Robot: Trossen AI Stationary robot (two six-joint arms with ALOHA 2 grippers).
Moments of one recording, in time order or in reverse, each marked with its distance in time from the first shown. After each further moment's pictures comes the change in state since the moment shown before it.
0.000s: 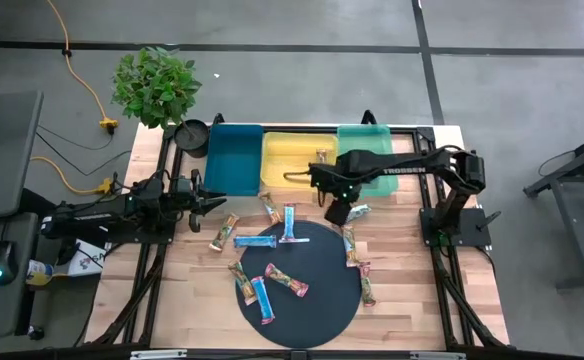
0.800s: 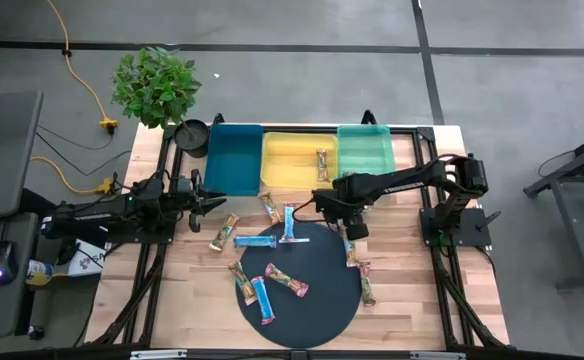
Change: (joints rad) left arm 0.000 0.000 0.000 0.000 0.000 0.000; right arm 0.111 -0.004 -0.204 0.187 0.172 -0.571
